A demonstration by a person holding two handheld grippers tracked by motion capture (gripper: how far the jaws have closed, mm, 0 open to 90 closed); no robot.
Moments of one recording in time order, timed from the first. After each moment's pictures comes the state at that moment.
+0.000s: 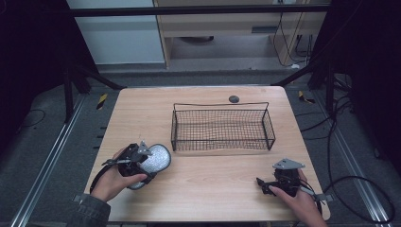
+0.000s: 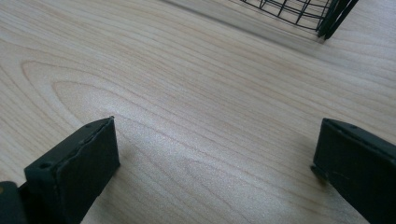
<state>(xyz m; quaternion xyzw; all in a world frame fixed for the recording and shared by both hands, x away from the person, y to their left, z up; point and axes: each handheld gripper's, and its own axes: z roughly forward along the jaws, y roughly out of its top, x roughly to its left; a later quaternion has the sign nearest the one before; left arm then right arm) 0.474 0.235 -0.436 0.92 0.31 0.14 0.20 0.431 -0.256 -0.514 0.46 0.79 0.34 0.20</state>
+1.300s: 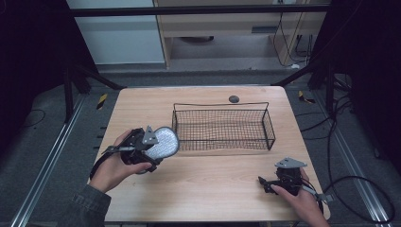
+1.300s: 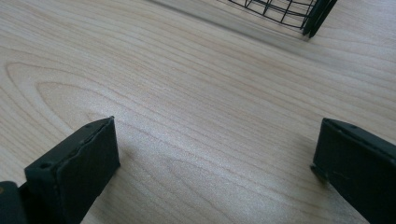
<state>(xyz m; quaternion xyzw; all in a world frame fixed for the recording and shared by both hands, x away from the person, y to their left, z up) 0.478 0.202 -0.365 0.92 0.24 0.21 0.21 0.433 -0.263 -0.514 0.47 0.79 0.34 0.20</state>
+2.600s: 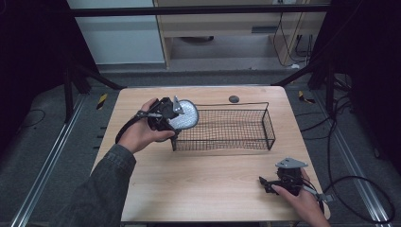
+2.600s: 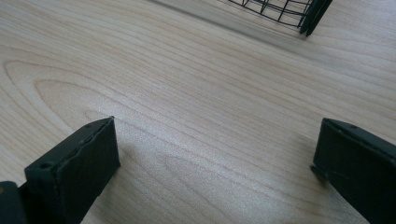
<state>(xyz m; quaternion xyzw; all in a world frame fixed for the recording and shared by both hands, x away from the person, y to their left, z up) 0.554 0.136 -0.329 0.93 0.18 0.25 0.17 0.433 -0.265 -0.514 0.47 0.79 0.33 0.20</state>
